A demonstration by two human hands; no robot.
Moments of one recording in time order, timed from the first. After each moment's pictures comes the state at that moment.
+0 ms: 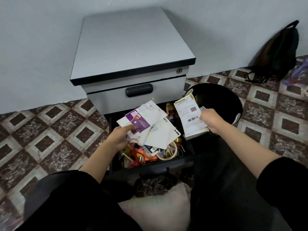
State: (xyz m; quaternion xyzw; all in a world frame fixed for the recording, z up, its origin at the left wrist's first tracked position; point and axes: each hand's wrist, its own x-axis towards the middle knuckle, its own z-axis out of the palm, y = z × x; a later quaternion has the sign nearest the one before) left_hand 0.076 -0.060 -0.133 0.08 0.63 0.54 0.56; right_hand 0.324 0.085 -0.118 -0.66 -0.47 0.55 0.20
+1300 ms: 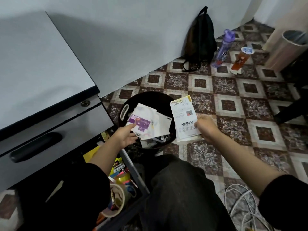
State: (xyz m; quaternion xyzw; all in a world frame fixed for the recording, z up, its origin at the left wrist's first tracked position) left_hand 0.246 0.184 -0.178 0.19 0.66 0.29 0.67; right_hand 0.498 0.172 -0.141 -0.74 -0.33 0.51 0.30
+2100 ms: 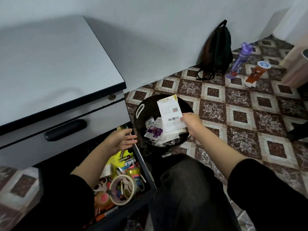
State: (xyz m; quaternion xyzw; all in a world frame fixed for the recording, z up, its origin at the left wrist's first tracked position) left_hand 0.188 0.131 -0.158 0.21 0.66 0.31 0.65; right_hand 0.423 0.195 -0.140 -0.73 -0.33 0.52 0.29
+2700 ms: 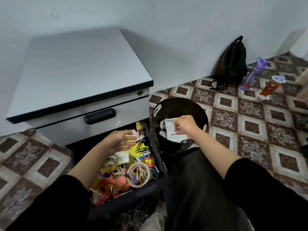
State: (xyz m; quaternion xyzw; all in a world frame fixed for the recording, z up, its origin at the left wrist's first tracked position) left_hand 0.141 0.051 -0.108 0.24 0.68 0.32 0.61; right_hand 0.366 0.144 -0.115 -0.66 -0.45 0.55 0.24
